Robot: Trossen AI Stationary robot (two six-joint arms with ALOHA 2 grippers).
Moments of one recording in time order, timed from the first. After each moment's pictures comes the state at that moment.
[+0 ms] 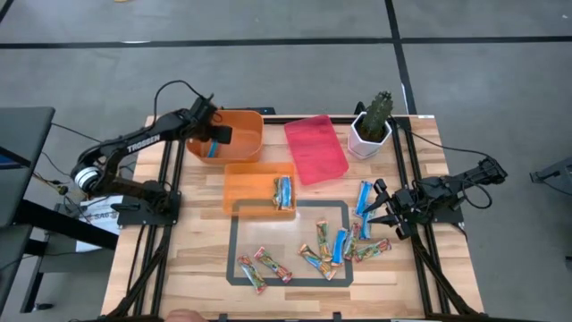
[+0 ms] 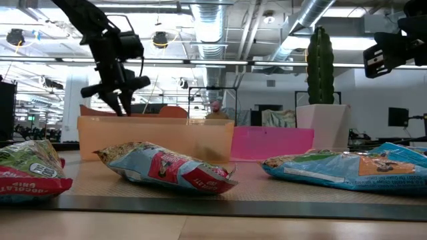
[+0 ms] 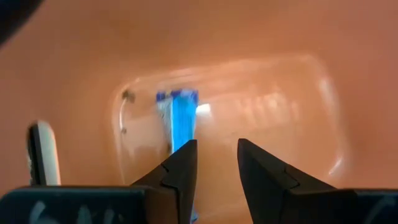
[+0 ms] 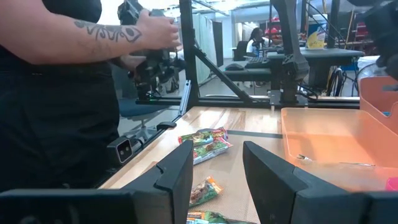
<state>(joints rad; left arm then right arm) 0.87 1.29 0.86 -0.59 -0.11 -0.47 0.37 0.01 0.01 0.01 0.00 0.03</state>
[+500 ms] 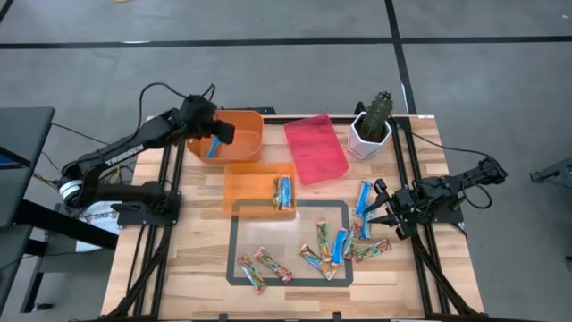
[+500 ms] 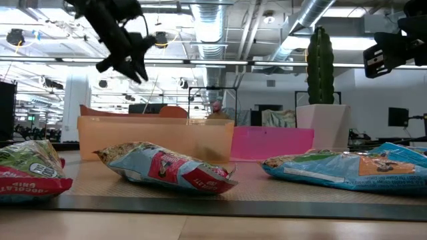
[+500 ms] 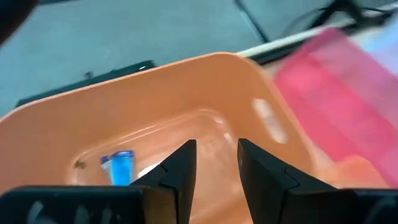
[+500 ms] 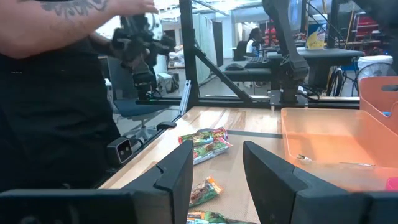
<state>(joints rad) 0.71 1.10 0.94 -0.56 -0.12 -0.39 0.37 0.01 0.01 0.01 0.00 0.03</state>
